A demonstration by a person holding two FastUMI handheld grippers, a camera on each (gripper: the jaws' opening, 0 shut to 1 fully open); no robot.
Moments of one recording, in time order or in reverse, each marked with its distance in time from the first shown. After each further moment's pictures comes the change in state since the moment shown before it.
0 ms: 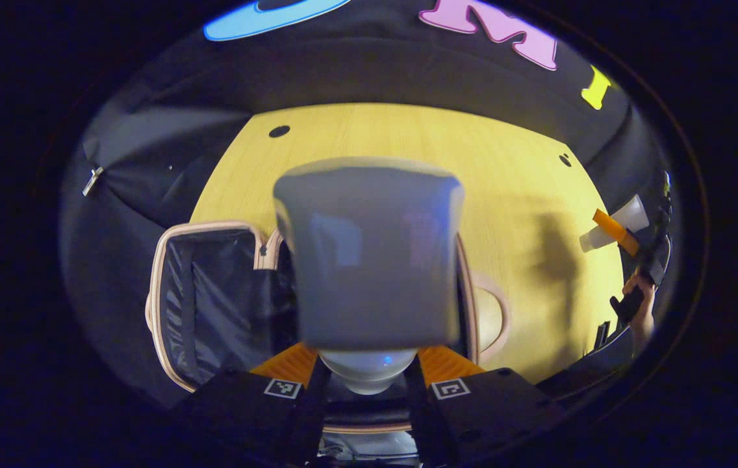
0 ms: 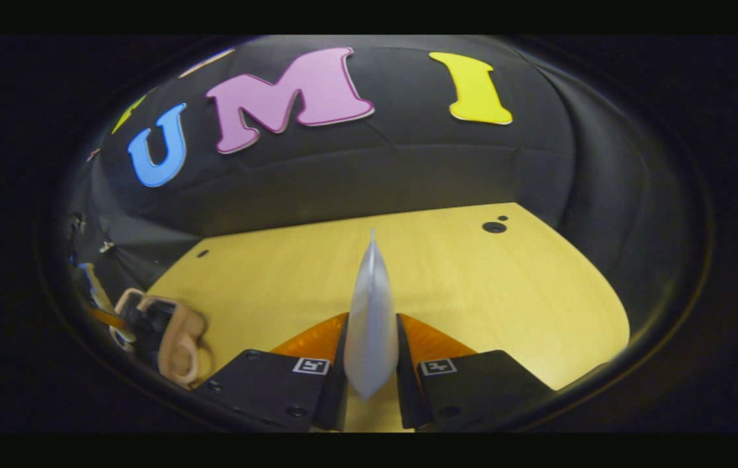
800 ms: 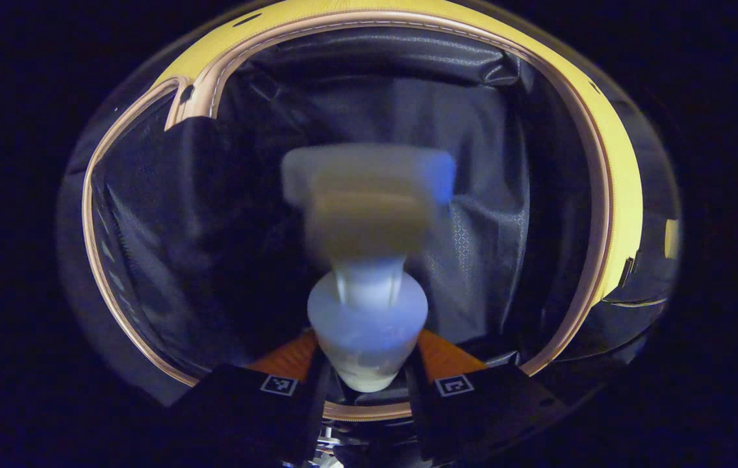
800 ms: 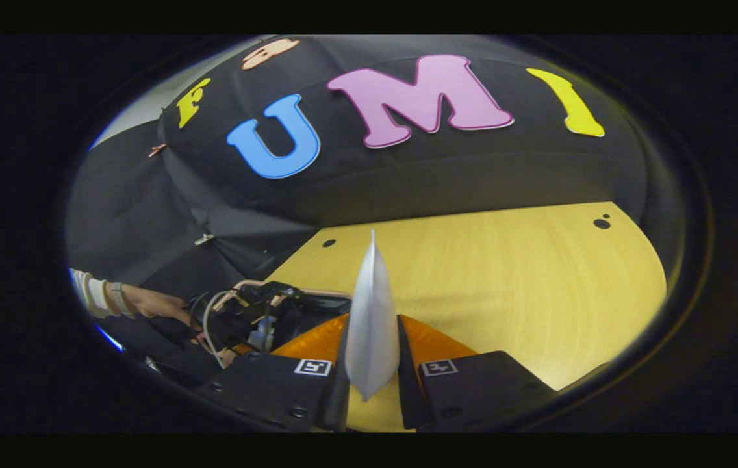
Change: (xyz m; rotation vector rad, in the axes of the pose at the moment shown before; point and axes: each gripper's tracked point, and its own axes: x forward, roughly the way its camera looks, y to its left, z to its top) left arm 0.106 0.006 -0.054 0.066 0.513 -0.073; right arm -0.074 0.196 -0.020 -0.016 0.145 0.329
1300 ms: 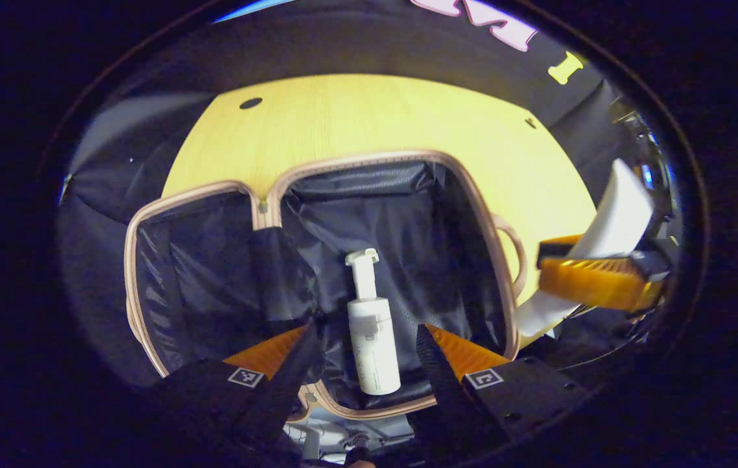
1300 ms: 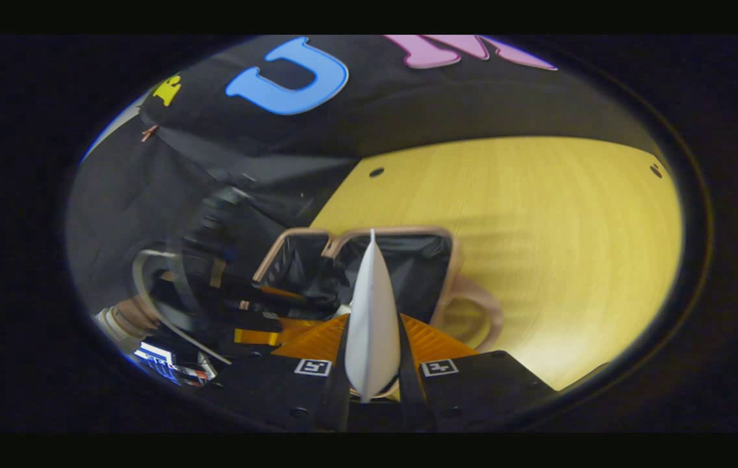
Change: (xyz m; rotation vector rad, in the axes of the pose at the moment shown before) left arm -0.119 0.013 0.028 0.105 -0.596 -0.093; right arm 0.075 0.113 -0.122 0.099 0.463 0.103
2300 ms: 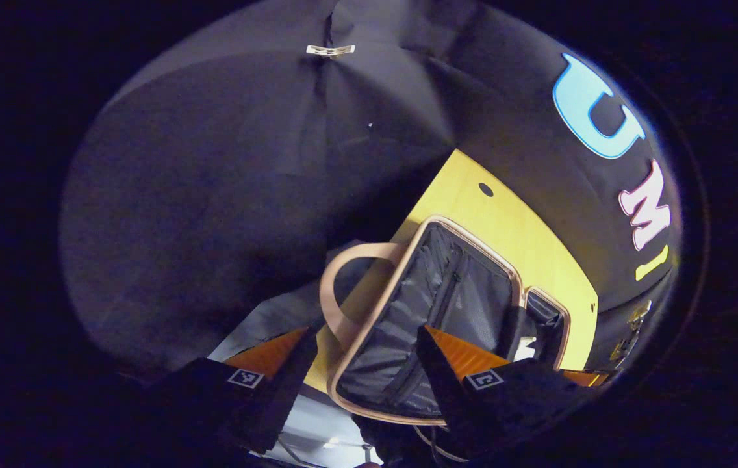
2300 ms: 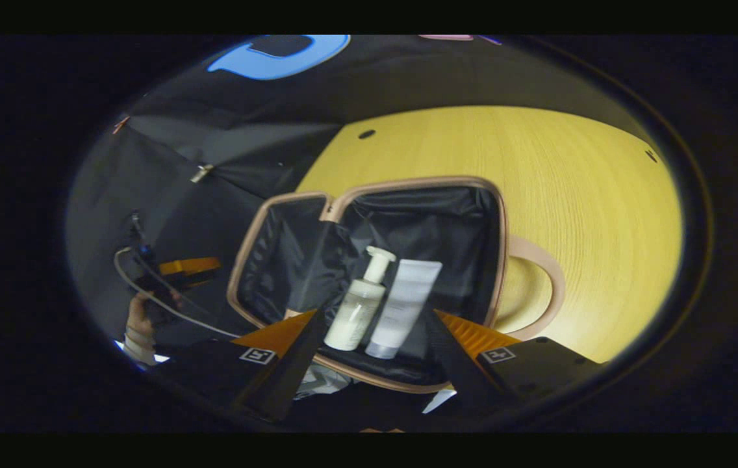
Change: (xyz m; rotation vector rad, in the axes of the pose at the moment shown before) left arm -0.076 0.295 -0.071 -0.723 -0.285 0.187; right arm -0.002 0.035 -0.009 0.047 0.011 -0.058
